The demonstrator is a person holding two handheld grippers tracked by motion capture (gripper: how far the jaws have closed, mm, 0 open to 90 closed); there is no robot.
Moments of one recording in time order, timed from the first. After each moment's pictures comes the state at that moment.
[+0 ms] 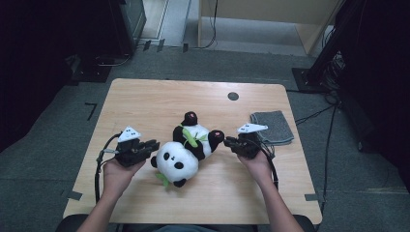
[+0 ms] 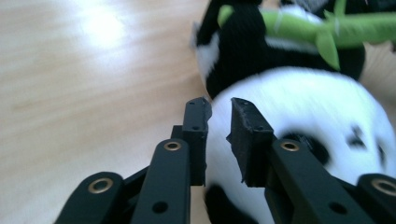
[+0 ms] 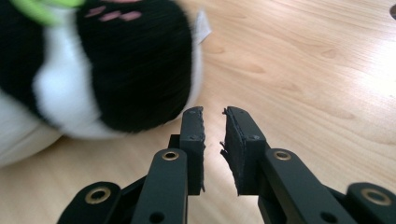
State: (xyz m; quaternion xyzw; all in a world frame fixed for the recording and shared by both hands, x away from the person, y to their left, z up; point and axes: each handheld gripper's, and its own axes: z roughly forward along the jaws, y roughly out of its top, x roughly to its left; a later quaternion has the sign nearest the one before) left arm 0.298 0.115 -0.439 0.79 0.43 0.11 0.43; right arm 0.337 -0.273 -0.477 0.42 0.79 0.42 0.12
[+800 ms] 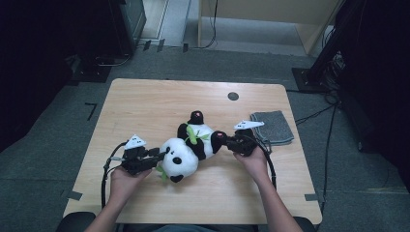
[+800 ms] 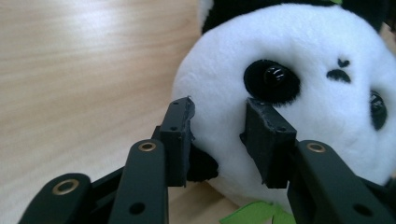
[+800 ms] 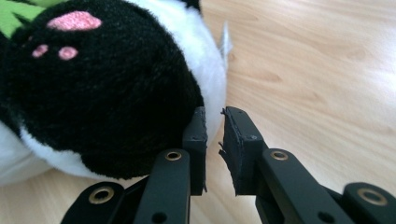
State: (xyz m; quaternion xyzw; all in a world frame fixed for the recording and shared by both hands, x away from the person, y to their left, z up) left arm 0.305 0.104 -0.472 0.78 0.44 0.08 0.43; right arm 0.344 -0.268 -0.479 0.43 0.79 0.43 0.09
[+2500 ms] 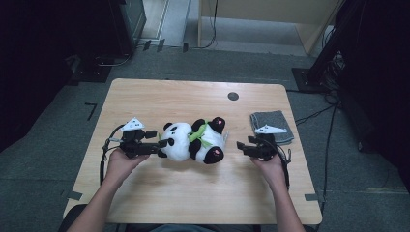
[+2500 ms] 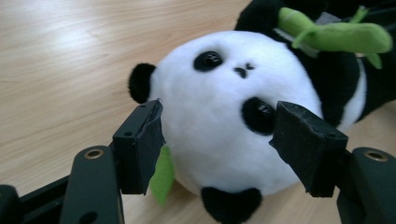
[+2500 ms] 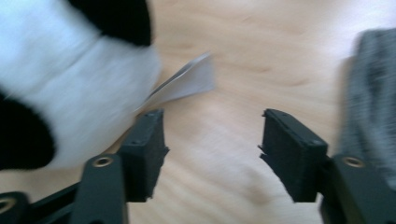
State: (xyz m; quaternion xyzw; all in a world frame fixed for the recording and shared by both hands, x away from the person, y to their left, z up) left arm 0.337 0.112 -0.446 0.79 0.39 0.06 0.47; right arm 0.326 -0.326 -0.477 0.51 0.75 0.40 0.15
